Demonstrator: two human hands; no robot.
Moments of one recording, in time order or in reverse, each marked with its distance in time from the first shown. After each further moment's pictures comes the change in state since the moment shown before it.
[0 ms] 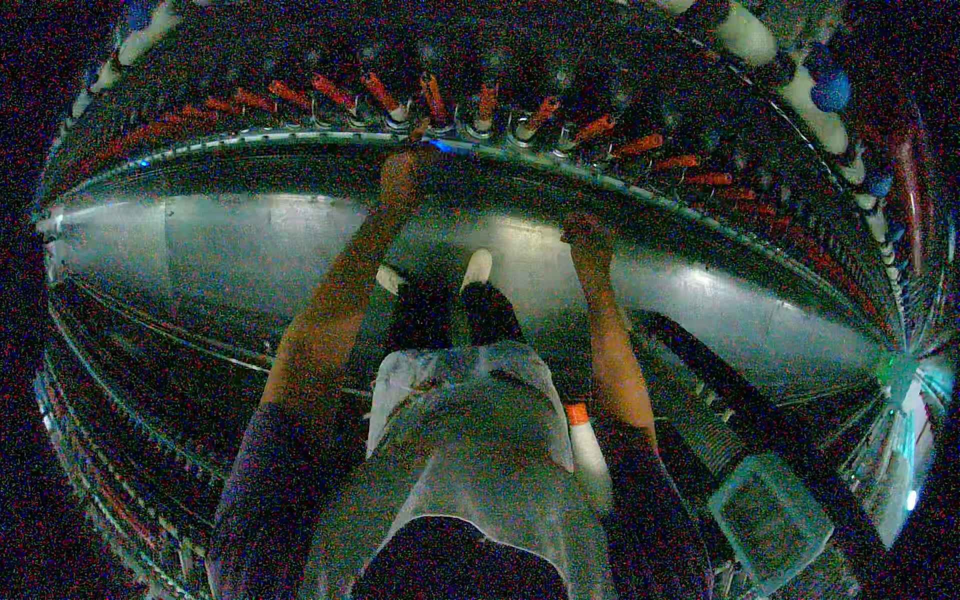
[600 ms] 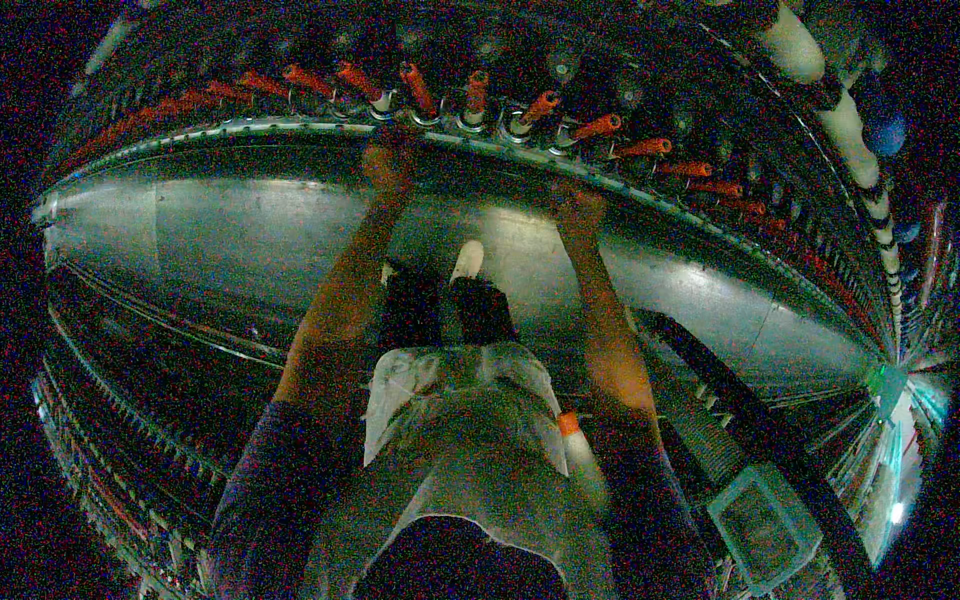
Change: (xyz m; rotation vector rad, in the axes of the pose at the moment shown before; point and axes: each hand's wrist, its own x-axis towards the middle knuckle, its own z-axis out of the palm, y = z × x) left_hand 0.008 -0.008 0.035 -0.010 0.422 -0.387; right_hand 0.056 0.005 0.017 -0.181 -0.068 0.042
